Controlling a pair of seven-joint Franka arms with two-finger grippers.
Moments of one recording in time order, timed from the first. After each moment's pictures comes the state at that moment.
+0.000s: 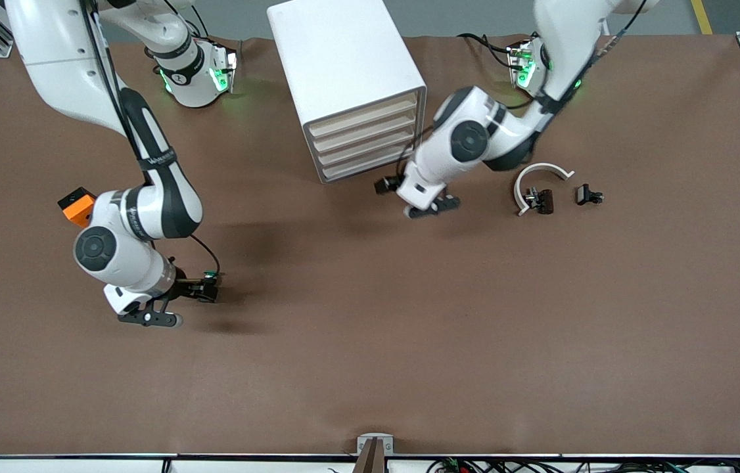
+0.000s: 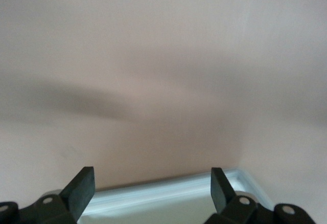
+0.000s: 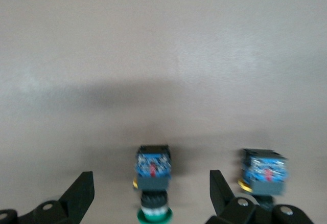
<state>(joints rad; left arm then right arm) -0.17 0.40 -0.55 -1.98 -0.22 2.35 -0.84 0.19 0.53 -0.06 -1.78 0.09 2.32 0.15</state>
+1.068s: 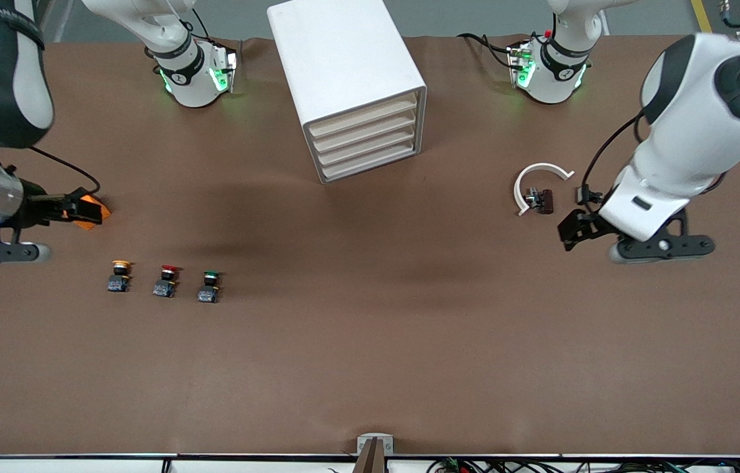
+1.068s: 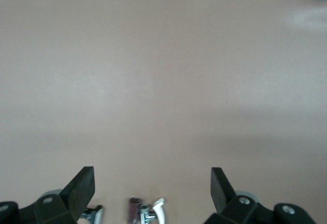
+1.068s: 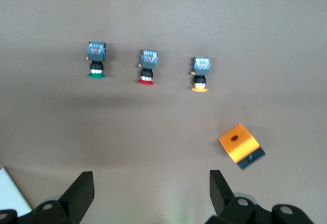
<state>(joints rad) 0.25 0.16 -0.54 -1.61 0.16 1.87 -0.34 0.06 0.19 -0.06 -1.53 -0.04 1.52 -0.03</state>
